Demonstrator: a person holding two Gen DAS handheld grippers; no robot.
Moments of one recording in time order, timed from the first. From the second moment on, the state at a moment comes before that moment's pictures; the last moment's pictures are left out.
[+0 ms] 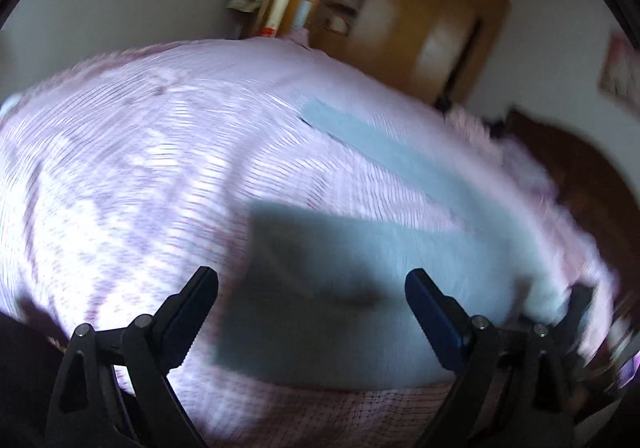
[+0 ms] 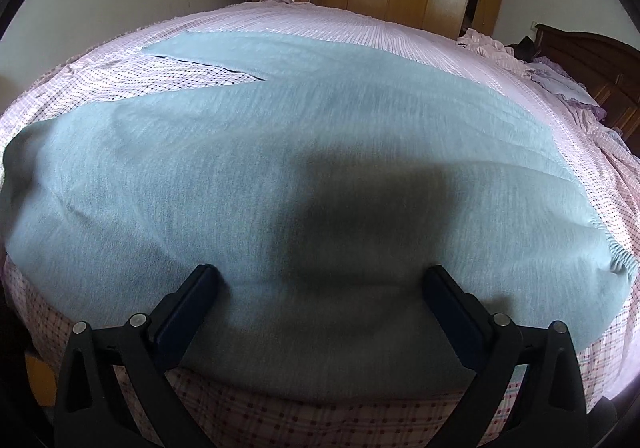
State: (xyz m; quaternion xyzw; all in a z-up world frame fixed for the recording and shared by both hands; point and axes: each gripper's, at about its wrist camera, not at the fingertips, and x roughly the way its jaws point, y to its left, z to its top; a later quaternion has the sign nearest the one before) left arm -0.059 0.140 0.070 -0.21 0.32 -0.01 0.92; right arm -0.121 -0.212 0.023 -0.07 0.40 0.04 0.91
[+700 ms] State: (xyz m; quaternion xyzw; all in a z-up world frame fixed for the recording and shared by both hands) left arm -0.071 0.208 0.027 -0.32 0.48 -0.08 0.81; right arm -0.120 -0.216 0.025 -0.05 0.40 0.05 0.92
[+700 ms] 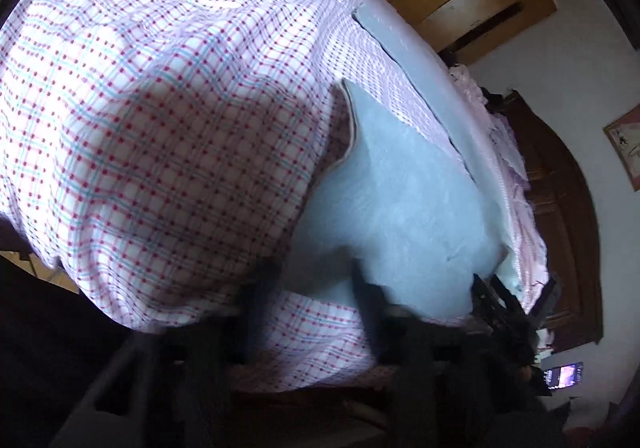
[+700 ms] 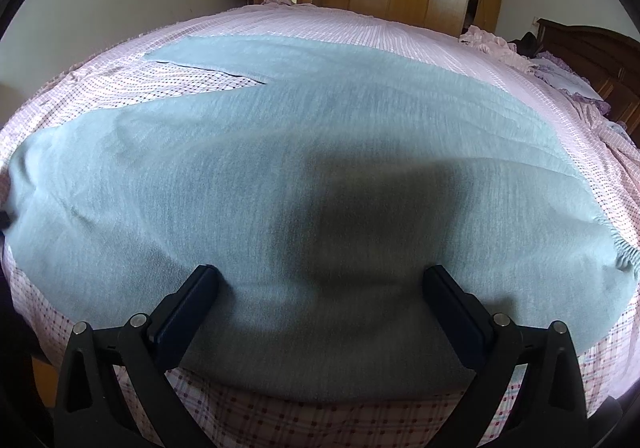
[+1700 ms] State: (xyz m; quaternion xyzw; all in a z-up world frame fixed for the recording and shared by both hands) left arm -0.104 0.218 0.064 -0.36 0.35 -0.13 0.86; right arm -0.146 -0.452 0.070 0.18 0.39 -0.20 0.88
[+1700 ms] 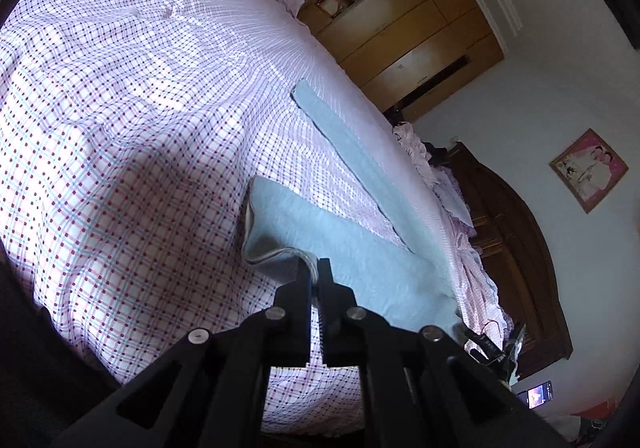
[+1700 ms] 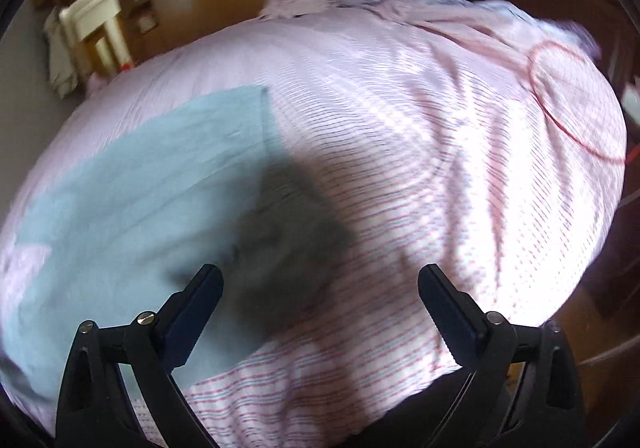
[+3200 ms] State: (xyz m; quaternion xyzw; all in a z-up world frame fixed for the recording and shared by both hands) left arm -0.010 0.223 0.131 -0.35 0.28 -0.09 0.89; right arm -0.067 -0.480 0.138 0.26 0.31 -0.13 0.90
